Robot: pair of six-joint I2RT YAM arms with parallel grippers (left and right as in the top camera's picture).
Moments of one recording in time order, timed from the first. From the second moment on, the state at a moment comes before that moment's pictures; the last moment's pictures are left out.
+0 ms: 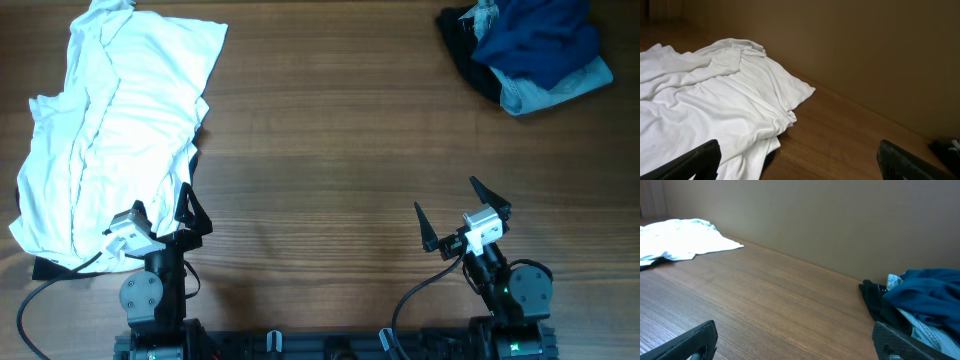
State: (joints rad) left arm 0.11 0.01 0.01 -0.07 -0.05 -0.44; right arm 0.07 0.05 0.01 0.02 -0.32 -0.20
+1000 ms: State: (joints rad) left arm 0.11 0.01 0.01 -0.04 0.00 -0.44; right arm 0.07 0.05 0.01 0.16 -0.31 -0.28
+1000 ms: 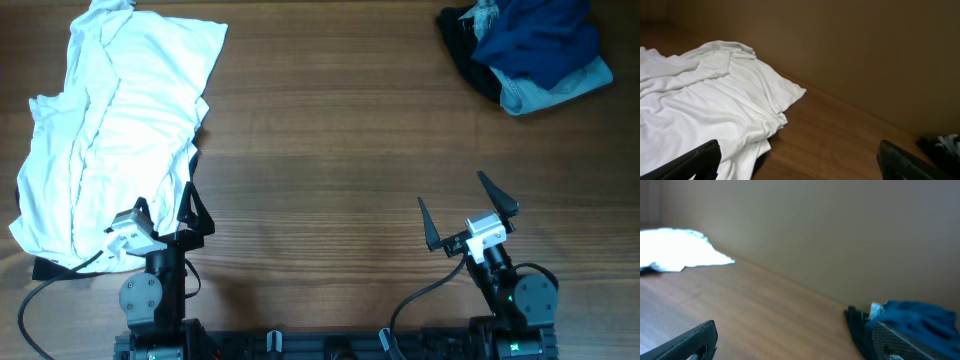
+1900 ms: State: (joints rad) left arm 0.11 0.71 0.66 -0.42 0.05 -0.33; right arm 0.07 0.71 0.53 0.09 -0.41 -0.27
